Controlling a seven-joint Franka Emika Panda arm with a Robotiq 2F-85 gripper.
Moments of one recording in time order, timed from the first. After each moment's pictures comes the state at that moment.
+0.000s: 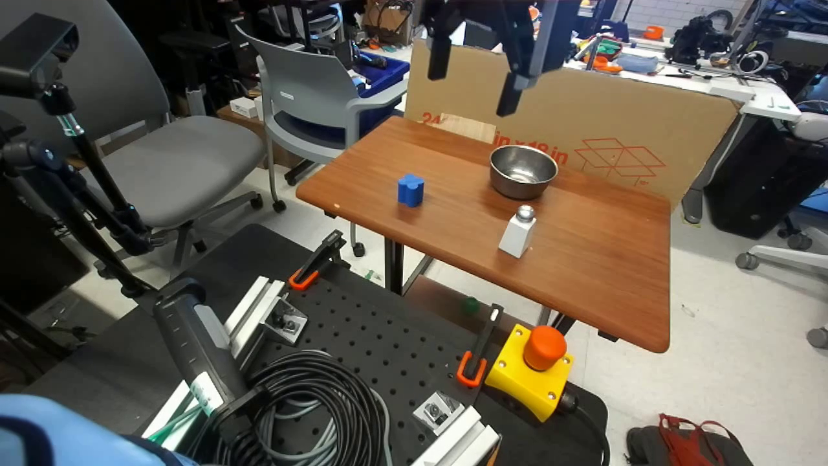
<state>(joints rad) -0.05 -0.33 -0.02 -2.52 0.03 2.13 0.22</state>
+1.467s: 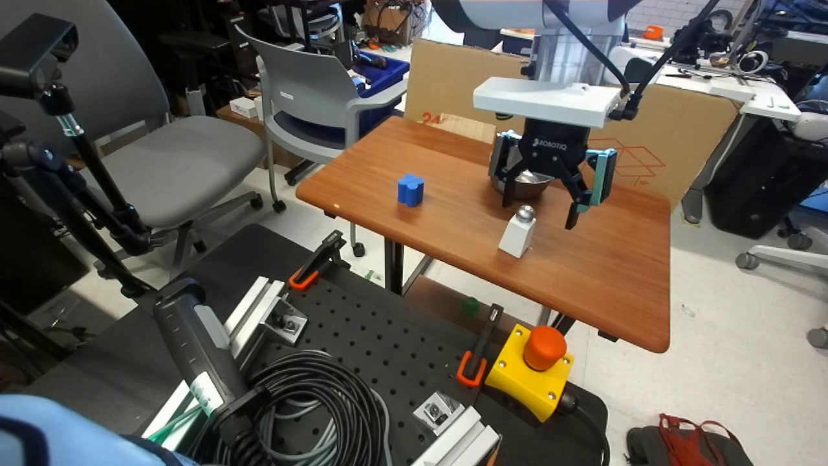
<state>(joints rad) -0.06 0.31 -0.10 -2.22 -0.25 2.34 0.23</state>
